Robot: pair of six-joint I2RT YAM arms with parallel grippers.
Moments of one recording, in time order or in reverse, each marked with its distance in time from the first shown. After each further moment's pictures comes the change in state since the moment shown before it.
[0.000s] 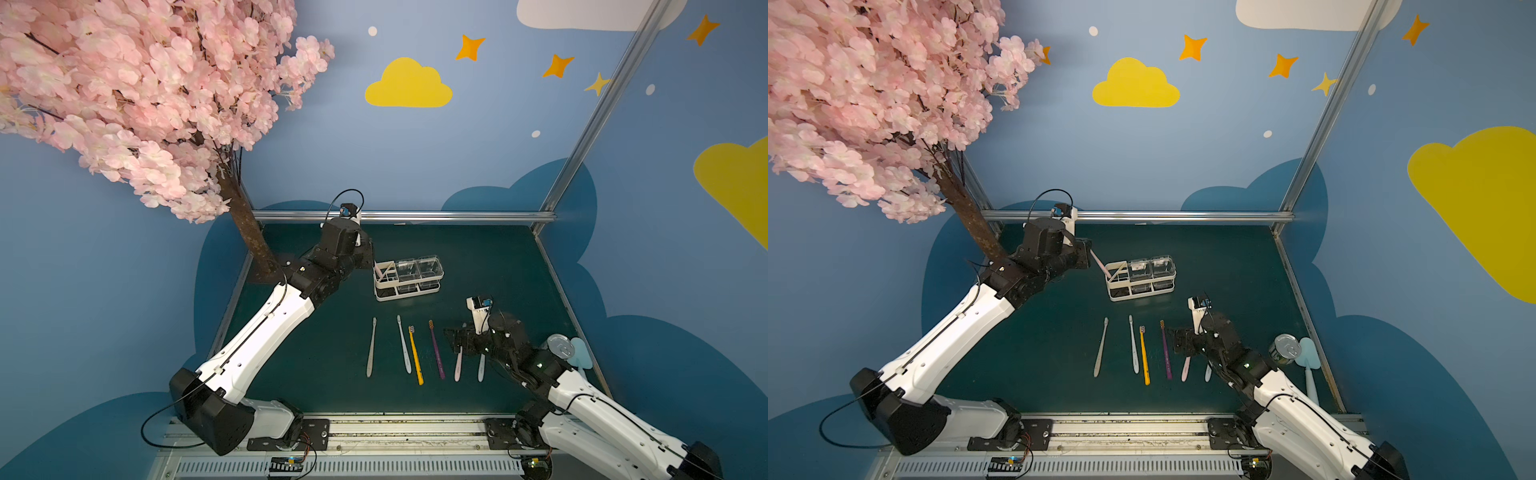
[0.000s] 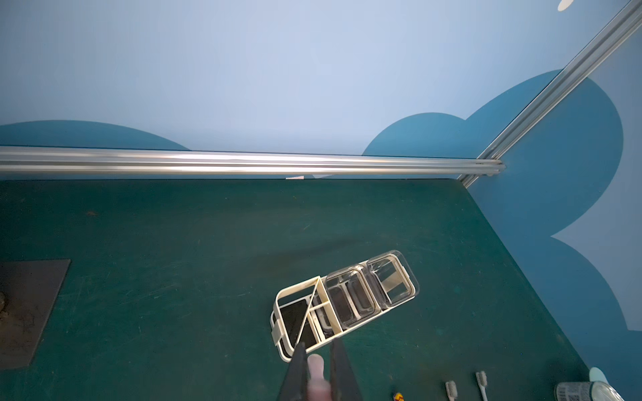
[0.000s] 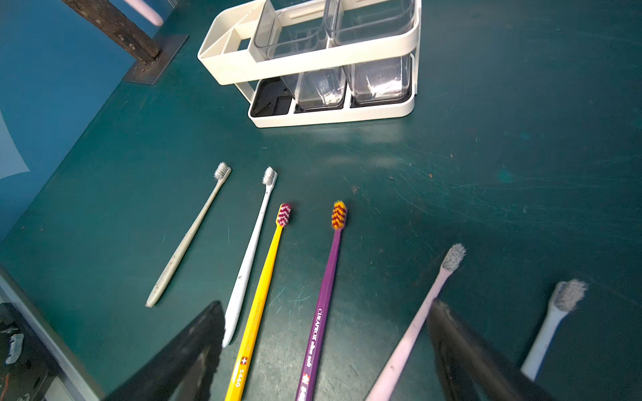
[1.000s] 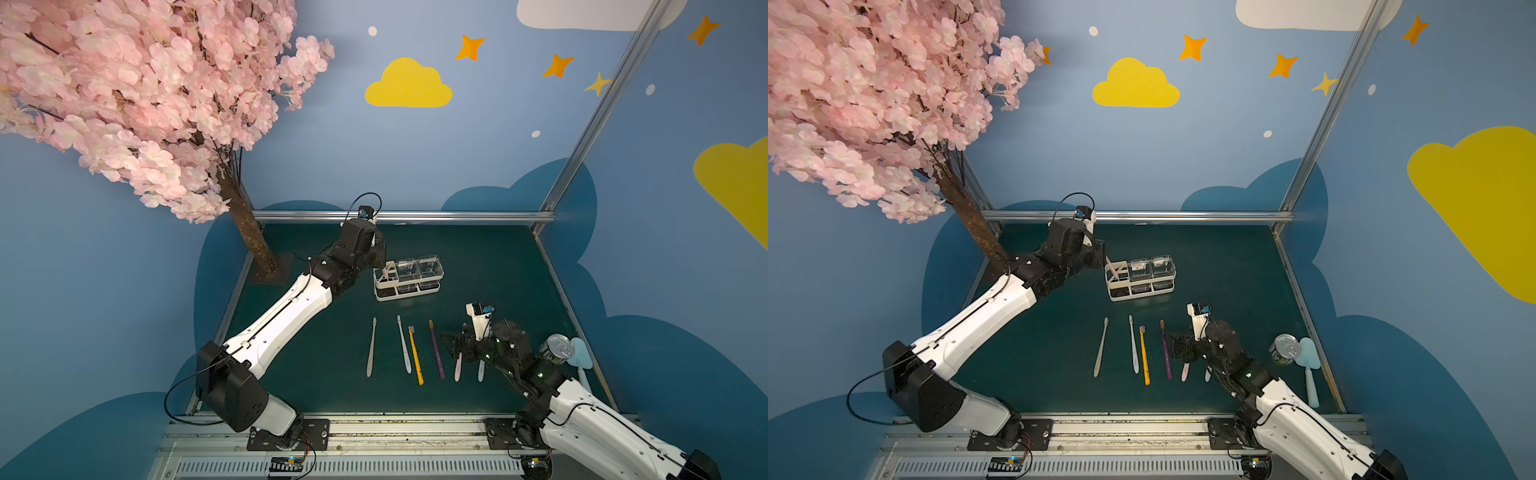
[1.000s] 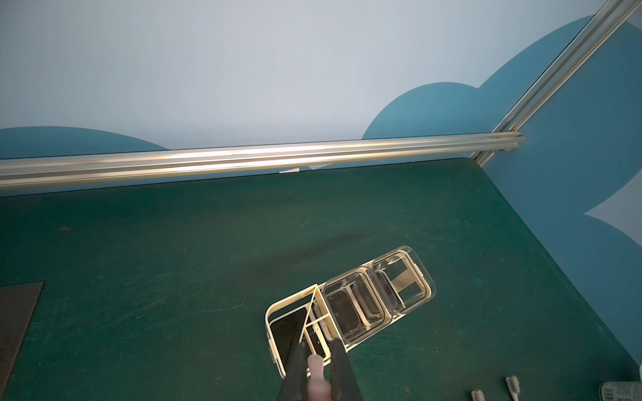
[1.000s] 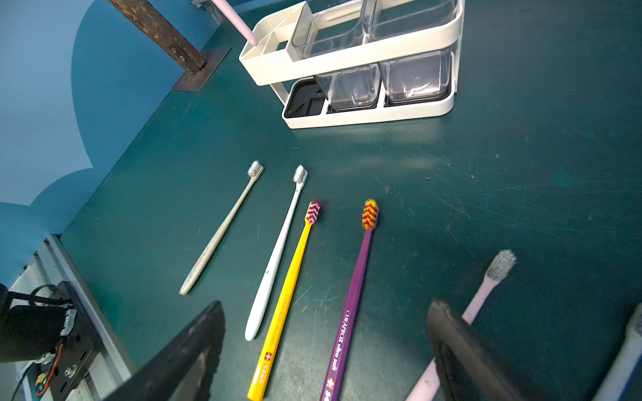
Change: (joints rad) left arm -0.031 0.122 0.001 0.066 -0.008 0.050; right arm 0.000 -0.054 -0.095 0.125 -0.107 0.017
